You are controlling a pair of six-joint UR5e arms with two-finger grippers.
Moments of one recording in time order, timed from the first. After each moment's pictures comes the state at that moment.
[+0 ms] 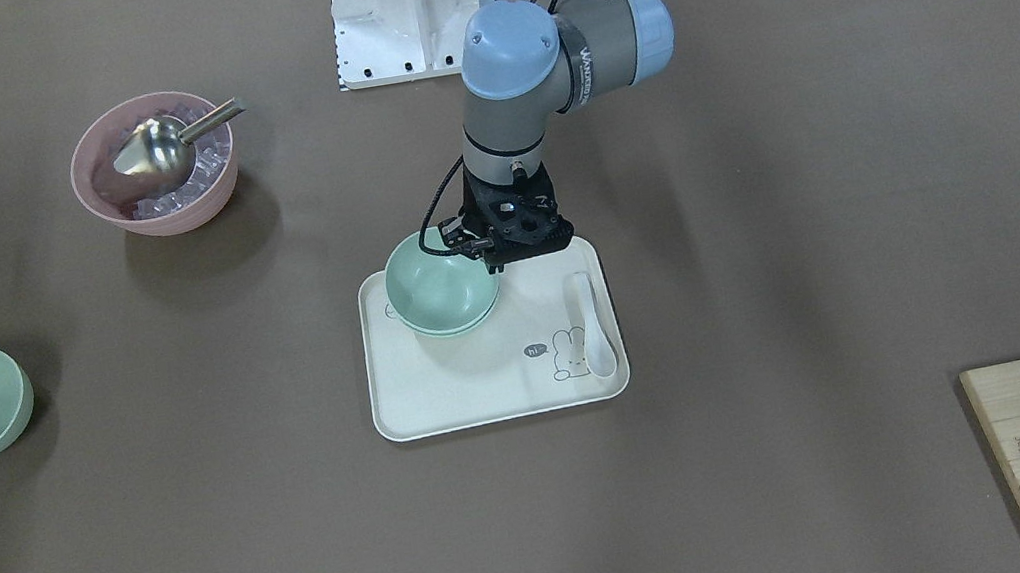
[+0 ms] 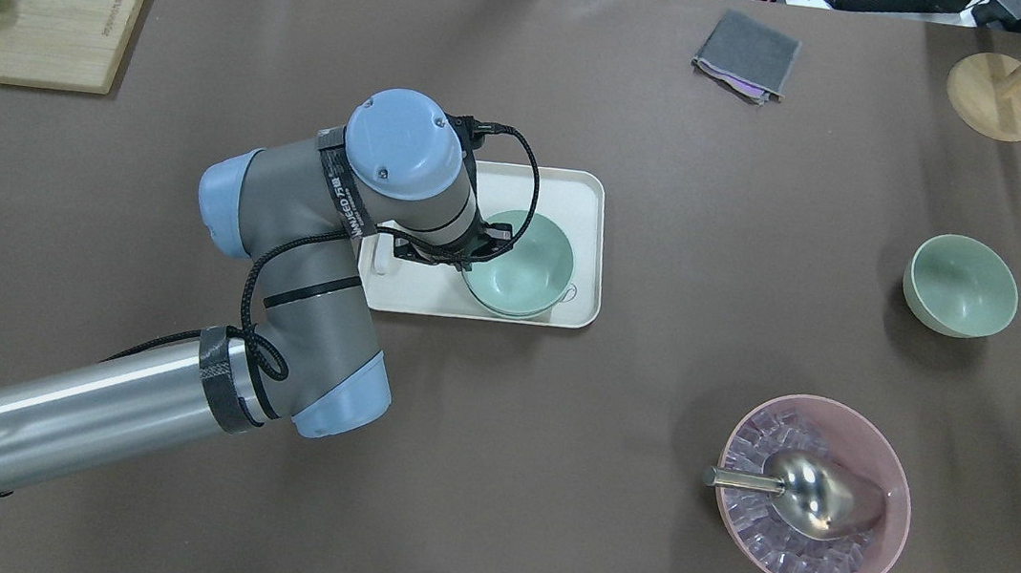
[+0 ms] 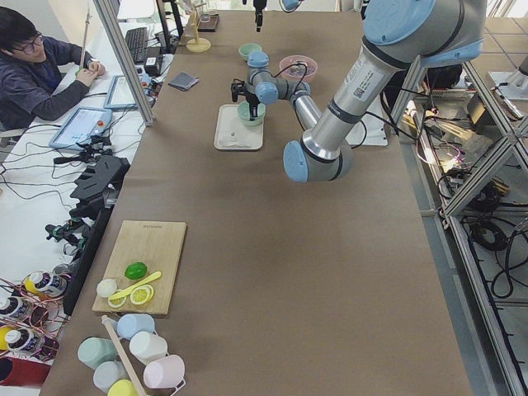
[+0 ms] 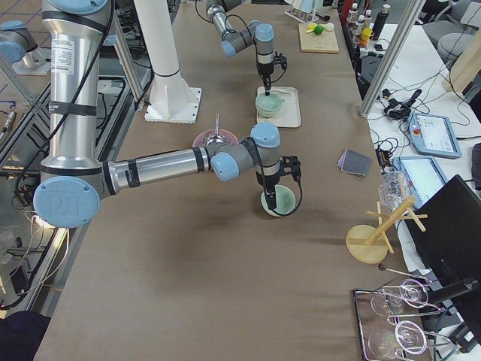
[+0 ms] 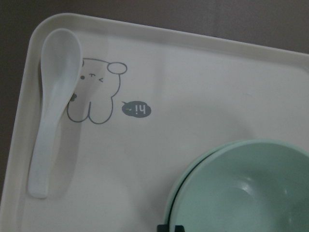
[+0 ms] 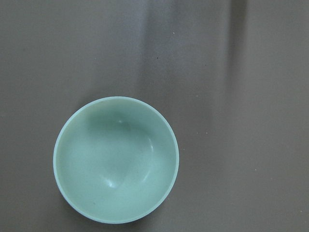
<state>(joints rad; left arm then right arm) -0.55 -2.38 -1.49 -1.74 -1.86 -1.36 1.19 -1.66 1.85 -1.30 2.17 0.45</state>
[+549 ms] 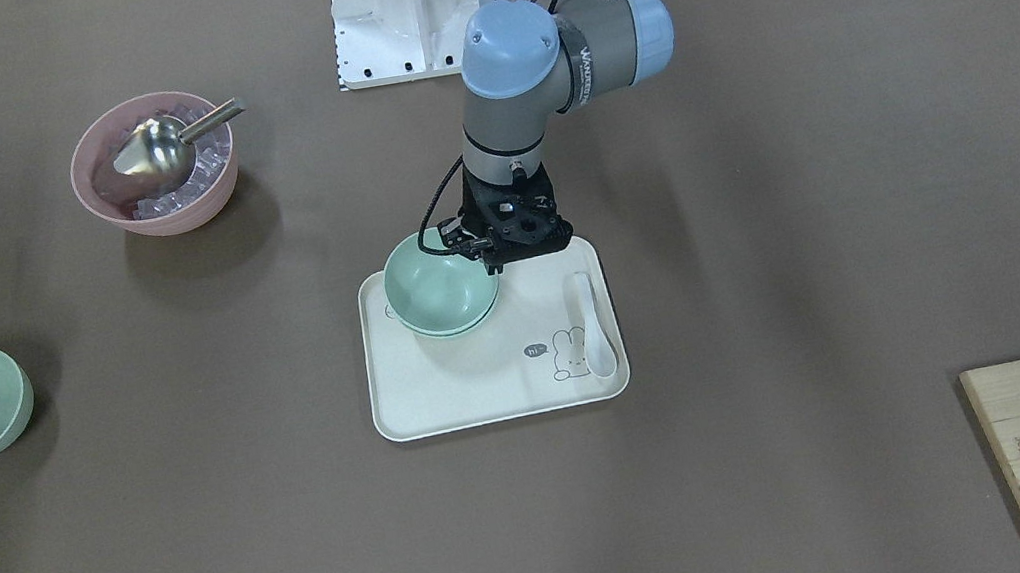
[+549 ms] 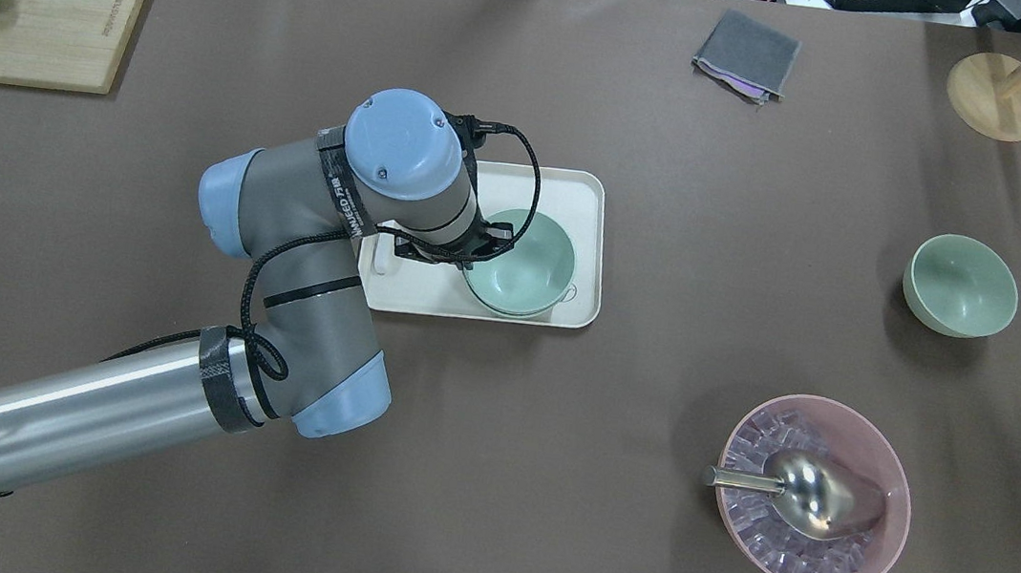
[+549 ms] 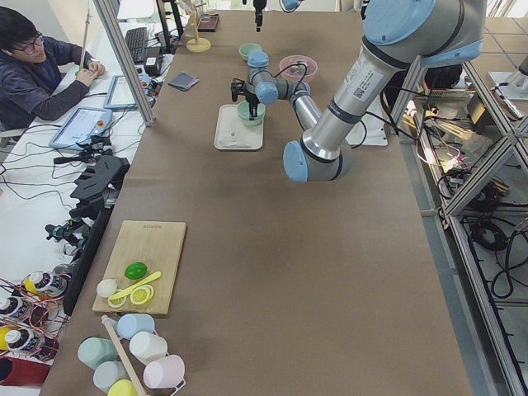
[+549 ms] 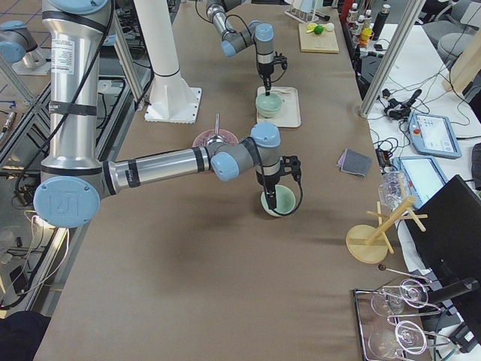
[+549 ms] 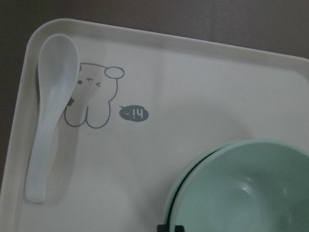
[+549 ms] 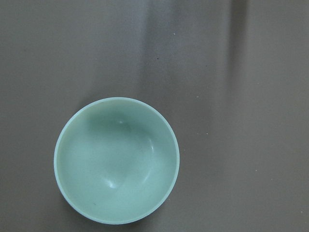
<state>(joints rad) -0.55 -2.38 -1.49 -1.74 -1.86 -1.36 1.19 -1.66 1.85 -1.30 2.17 0.45</state>
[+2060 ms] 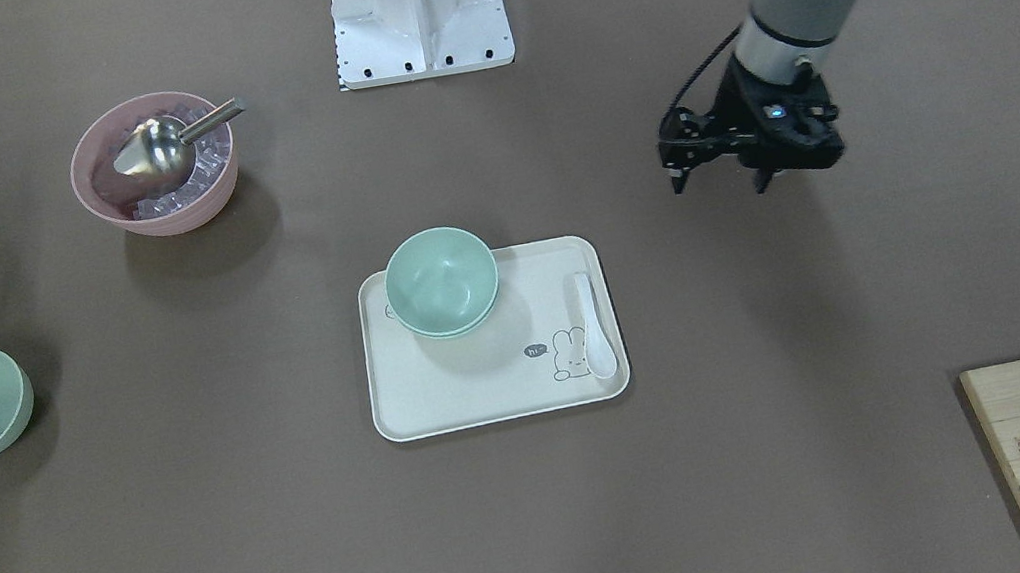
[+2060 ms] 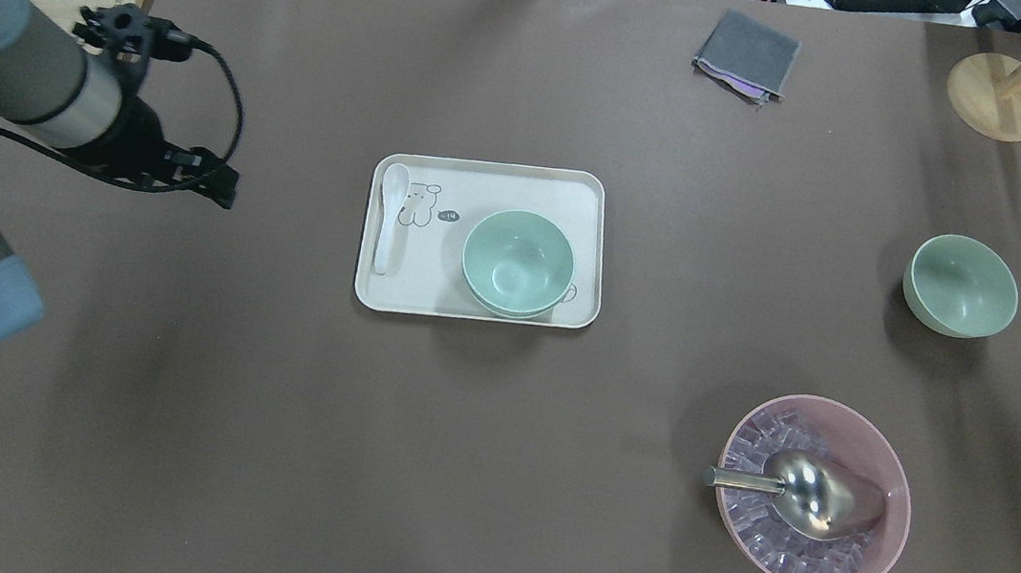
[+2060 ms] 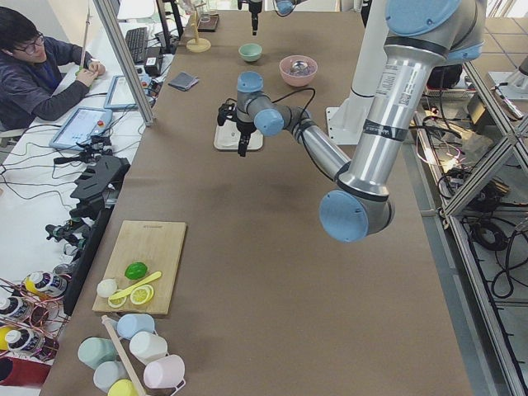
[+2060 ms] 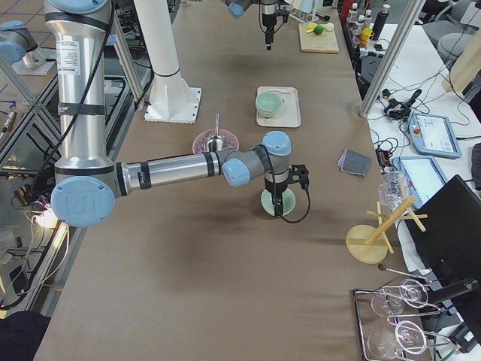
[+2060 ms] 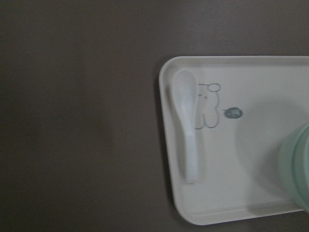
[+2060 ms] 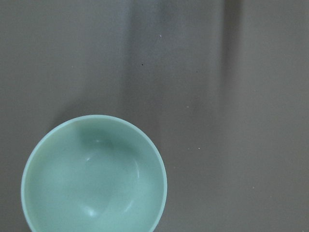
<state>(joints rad) -0.88 -1.82 -1.93 -1.71 -2.14 -0.80 1.19 -1.56 1.71 -1.30 2.16 0.45</state>
